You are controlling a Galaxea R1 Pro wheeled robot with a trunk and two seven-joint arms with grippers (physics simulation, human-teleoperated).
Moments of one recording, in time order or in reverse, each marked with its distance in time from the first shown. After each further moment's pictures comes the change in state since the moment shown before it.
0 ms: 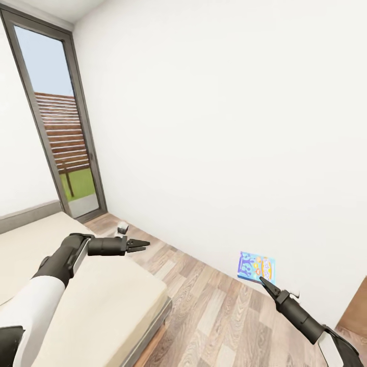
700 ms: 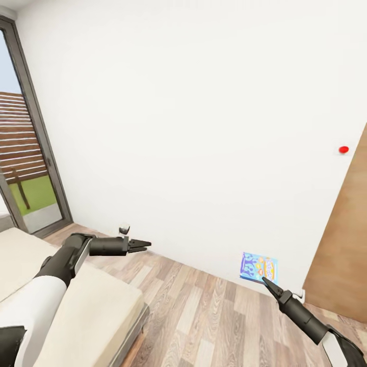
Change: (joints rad) left arm 0.000 -0.009 -0.004 0.000 -0.001 0.000 0.009; right arm -0.002 -0.021 0.000 0.008 -0.001 0.003 -0.008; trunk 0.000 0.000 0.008
